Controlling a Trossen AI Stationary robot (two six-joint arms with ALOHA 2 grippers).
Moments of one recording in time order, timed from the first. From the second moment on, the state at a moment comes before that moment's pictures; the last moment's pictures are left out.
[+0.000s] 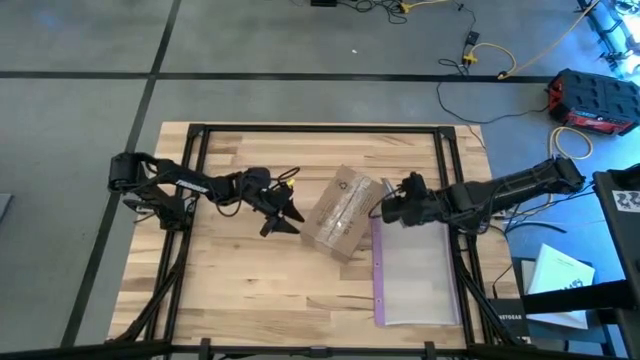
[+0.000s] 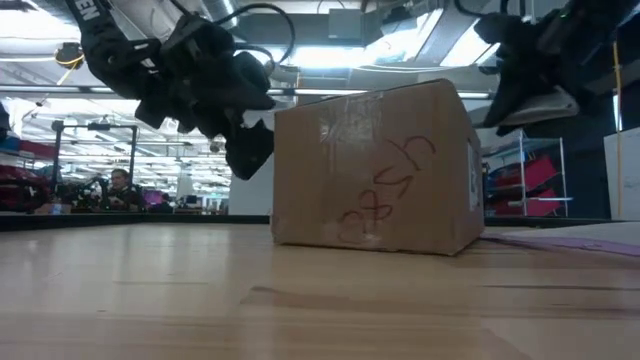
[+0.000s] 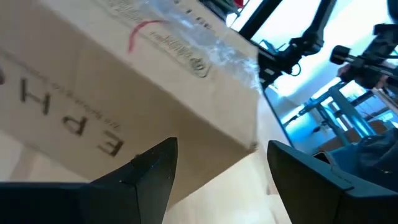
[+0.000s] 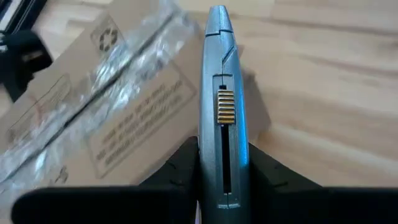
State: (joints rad) left arm 0.18 1.53 0.52 0.64 0.61 -0.35; right arm 0.22 1.01 0.71 -0.73 0.52 1.34
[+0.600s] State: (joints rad) left arm 0.18 1.53 0.53 0.65 0.65 -0.30; right arm 0.32 1.12 0.85 -0.37 0.04 1.12
